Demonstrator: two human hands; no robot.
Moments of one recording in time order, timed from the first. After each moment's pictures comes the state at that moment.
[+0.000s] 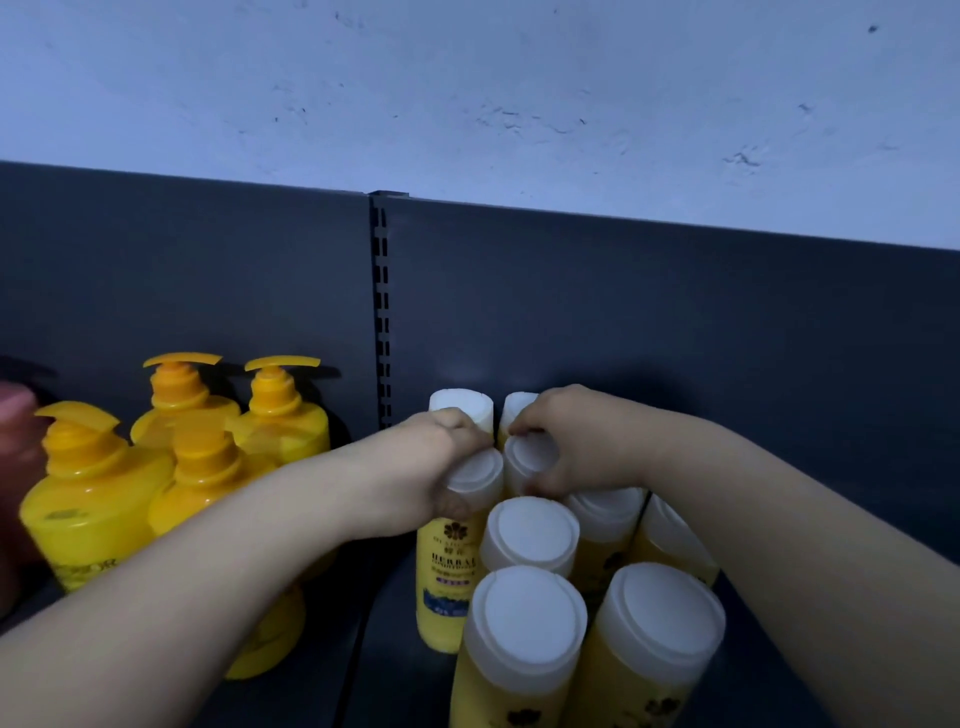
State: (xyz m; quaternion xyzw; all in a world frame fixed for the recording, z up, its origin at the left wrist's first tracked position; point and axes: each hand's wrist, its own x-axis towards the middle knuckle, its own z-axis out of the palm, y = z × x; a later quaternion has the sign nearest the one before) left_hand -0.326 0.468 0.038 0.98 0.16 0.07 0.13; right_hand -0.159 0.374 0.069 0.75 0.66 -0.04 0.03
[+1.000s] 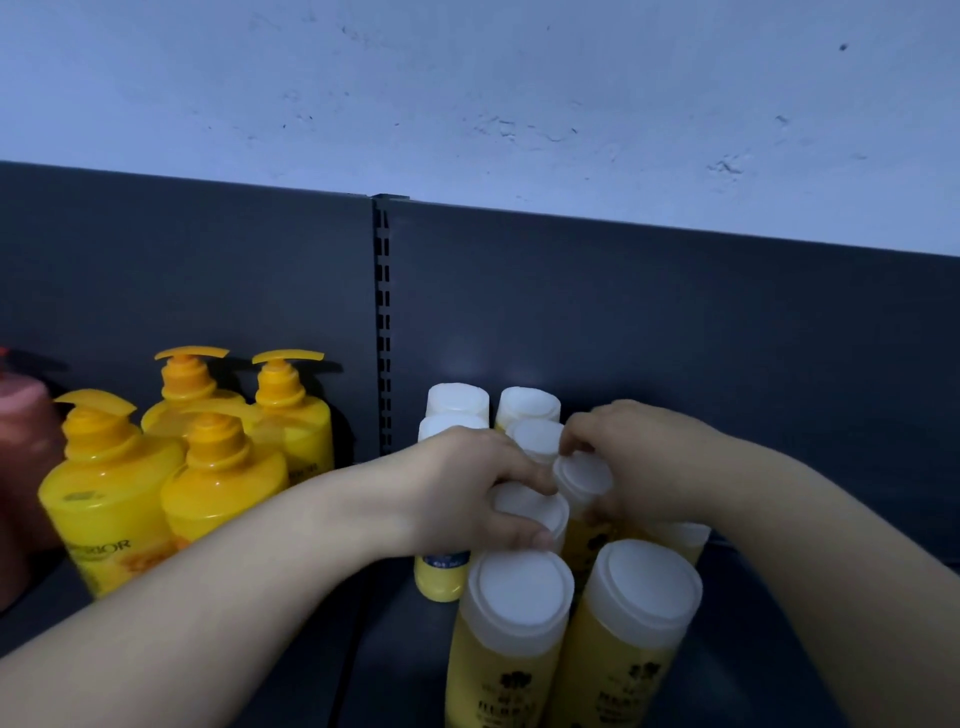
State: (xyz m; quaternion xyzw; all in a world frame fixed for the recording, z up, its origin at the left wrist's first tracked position) left_hand -0.329 0.415 0.053 0.97 0.12 0.08 0.20; right_hand -0.168 0.314 0.083 0.78 0.62 0.01 0.09
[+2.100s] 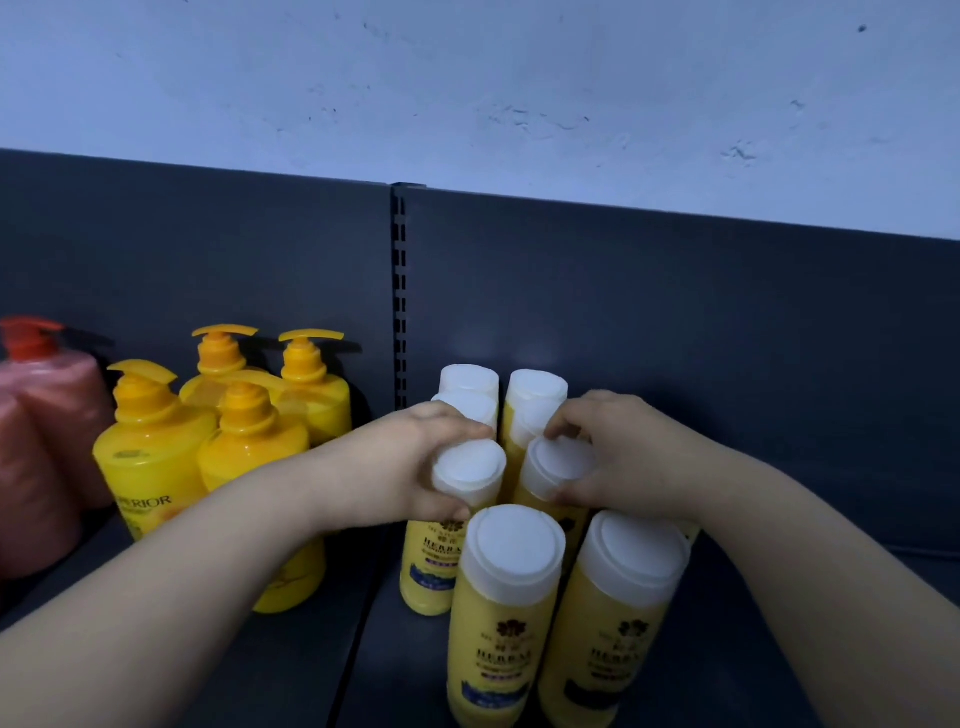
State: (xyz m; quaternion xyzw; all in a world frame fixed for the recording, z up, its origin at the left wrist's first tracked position) left_hand -0.366 0.441 0.032 0.97 0.16 0.13 0.17; right_hand -0.177 0.306 0.066 0.77 0.63 -0.05 -0.09
